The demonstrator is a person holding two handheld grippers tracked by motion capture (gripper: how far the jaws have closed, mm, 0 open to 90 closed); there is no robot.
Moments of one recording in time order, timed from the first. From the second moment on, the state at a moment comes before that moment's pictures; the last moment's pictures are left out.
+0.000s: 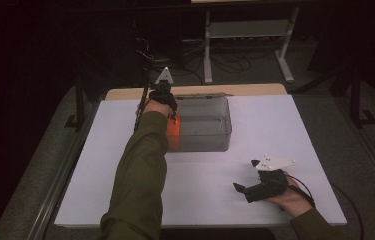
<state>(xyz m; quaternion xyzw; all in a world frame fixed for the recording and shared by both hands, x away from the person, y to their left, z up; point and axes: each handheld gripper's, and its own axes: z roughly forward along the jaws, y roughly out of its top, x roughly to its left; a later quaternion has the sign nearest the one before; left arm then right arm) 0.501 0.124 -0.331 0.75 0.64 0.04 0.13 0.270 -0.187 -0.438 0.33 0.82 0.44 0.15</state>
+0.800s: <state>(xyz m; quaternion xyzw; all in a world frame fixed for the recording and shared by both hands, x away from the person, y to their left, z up) 0.490 0.135 -0.325 0.82 0.51 0.05 0.25 0.271 -0.191 -0.439 0.34 0.82 0.44 0.15</state>
